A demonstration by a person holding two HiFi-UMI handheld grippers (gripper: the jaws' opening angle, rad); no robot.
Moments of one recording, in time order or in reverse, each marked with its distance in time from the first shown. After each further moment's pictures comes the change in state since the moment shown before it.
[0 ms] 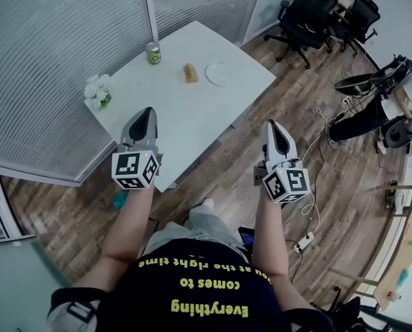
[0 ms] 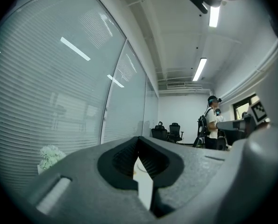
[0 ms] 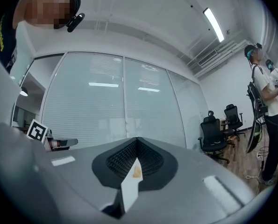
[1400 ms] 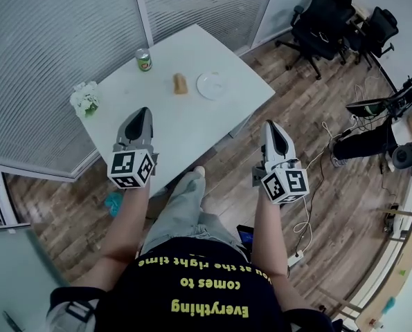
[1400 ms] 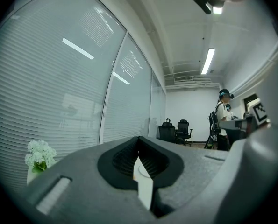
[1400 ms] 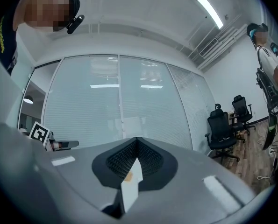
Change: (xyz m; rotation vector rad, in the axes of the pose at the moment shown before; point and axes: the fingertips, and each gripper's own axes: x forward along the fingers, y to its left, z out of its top) left arm 0.098 -0.025 -0.019 -0.002 0.035 0.109; right arm 0.075 -0.106 -0.009 0.049 0.017 0.104
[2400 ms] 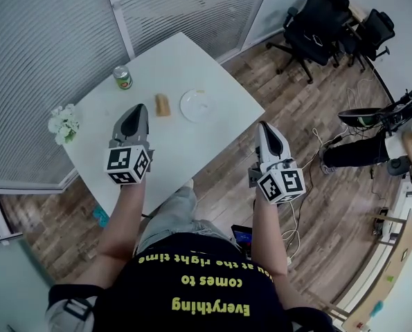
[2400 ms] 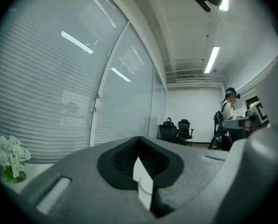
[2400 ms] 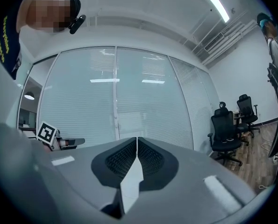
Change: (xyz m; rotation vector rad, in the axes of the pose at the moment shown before) left arm 0.138 0.007 -0.007 -0.024 0.019 -0.013; right arm 0.095 -0.075 -0.001 -0.029 0.058 0.027
